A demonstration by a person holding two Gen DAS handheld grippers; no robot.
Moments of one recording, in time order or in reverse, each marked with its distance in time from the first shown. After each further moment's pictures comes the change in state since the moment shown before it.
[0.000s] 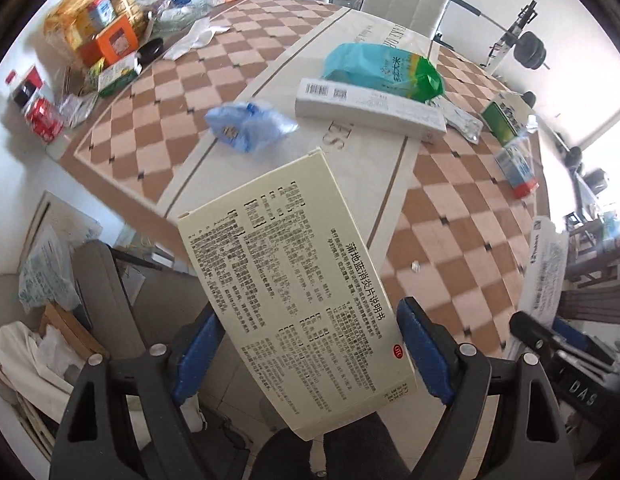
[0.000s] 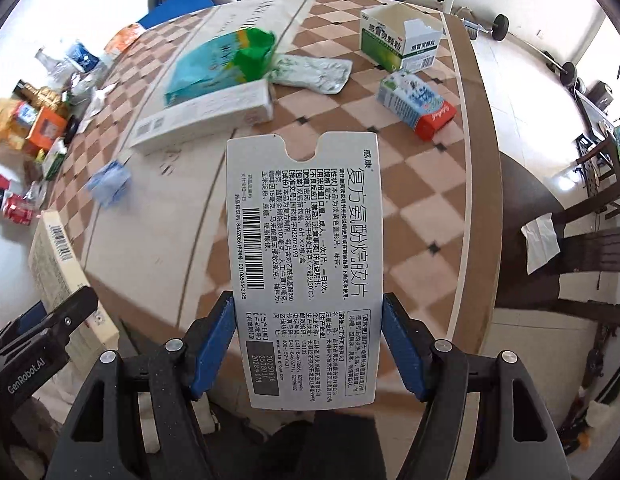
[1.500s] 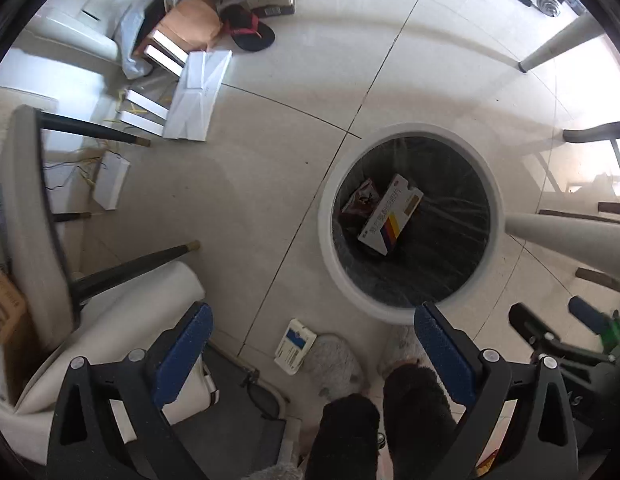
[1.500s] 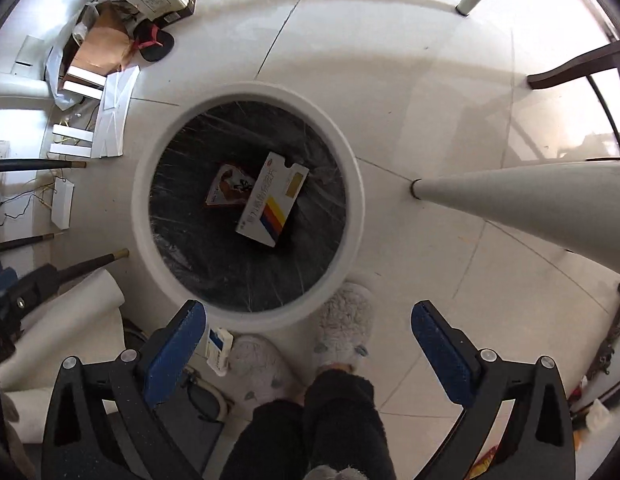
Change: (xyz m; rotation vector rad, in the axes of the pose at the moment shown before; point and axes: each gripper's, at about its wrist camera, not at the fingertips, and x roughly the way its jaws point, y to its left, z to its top) left arm 0.360 0.106 -0.155 -0.003 0.391 0.161; right arm 0.458 0.032 -0.198 -0.113 0.368 -0.082
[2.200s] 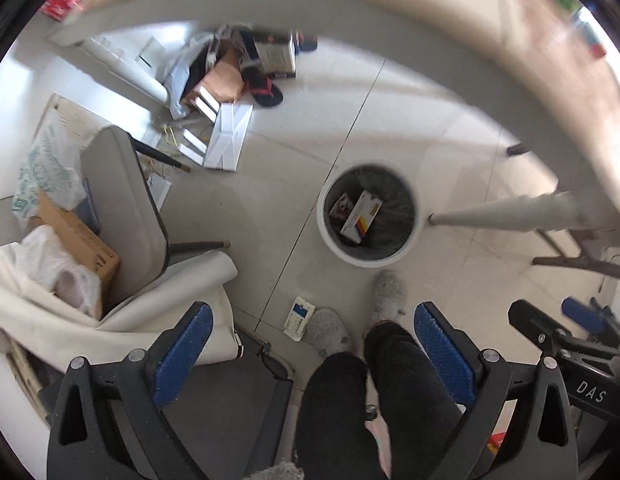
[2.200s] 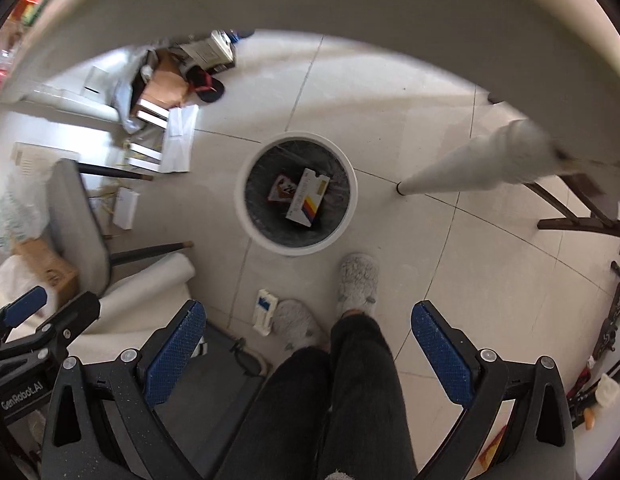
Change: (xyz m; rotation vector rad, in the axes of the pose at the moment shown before) left arm -0.250 0.019 -0.097 0.009 -0.151 -0.041; right arm -0.277 0.006 -0.115 0.056 -0.096 0.116
